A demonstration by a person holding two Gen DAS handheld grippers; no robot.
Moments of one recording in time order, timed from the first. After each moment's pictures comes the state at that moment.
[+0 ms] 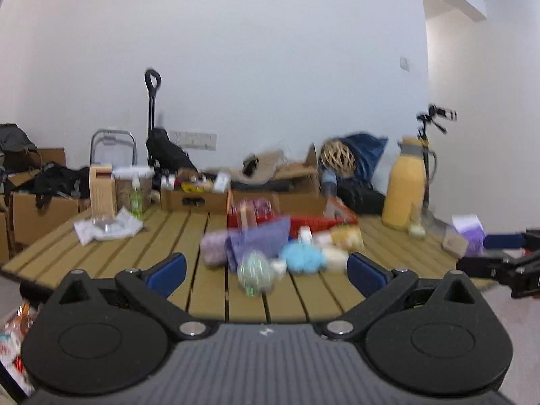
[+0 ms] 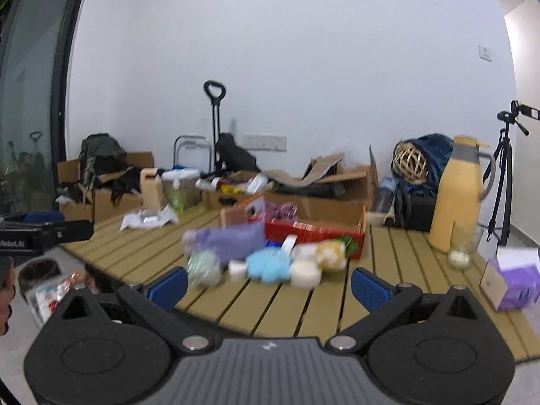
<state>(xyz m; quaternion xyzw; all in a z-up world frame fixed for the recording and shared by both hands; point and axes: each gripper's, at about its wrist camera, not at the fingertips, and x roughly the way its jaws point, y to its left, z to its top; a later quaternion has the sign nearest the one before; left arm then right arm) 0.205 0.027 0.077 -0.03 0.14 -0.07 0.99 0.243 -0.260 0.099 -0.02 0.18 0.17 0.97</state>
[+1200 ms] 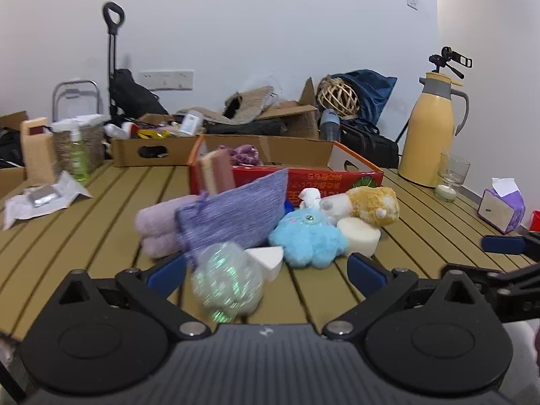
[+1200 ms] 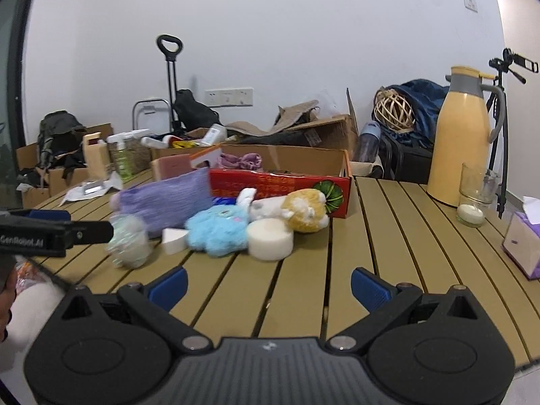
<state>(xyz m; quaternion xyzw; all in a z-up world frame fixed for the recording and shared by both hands) 0.413 -0.014 0.022 -0.02 0.23 -0.10 0.97 0.391 -0.259 0.016 0.00 0.24 0.12 0.96</state>
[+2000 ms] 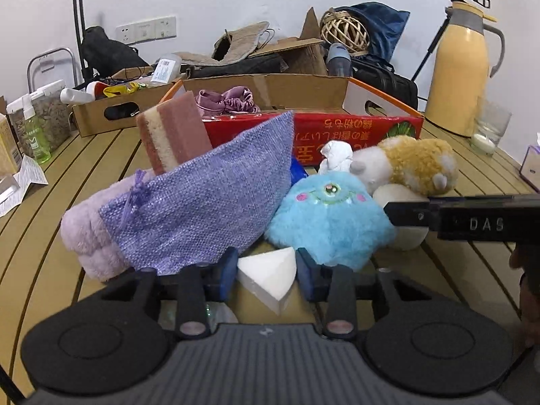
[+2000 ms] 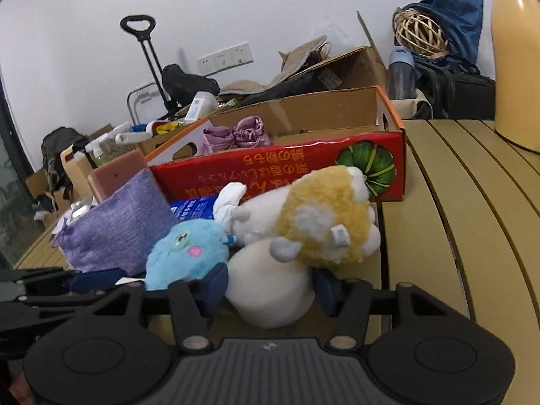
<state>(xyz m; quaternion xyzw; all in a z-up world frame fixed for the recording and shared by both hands) 0.514 -0.046 -0.020 0.03 0.33 -0.08 0.94 0.562 -0.254 -0.037 0.10 0.32 0.18 0.92</state>
